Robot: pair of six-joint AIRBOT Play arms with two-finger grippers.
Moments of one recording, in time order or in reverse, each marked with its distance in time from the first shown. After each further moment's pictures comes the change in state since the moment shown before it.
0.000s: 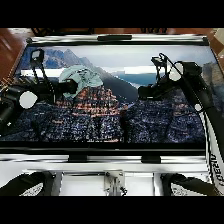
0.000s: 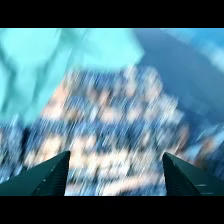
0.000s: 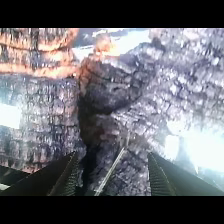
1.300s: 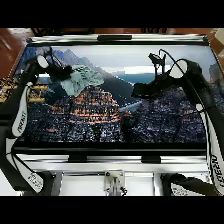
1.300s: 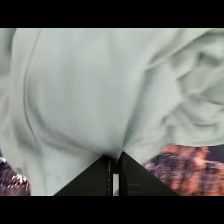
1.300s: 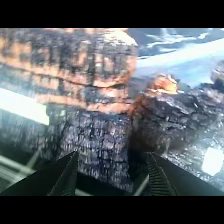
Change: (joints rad) left arm 0.283 -0.835 0.852 -0.218 -0.373 0.080; right arm 0.000 0.009 0.027 0.182 -0.004 -0.044
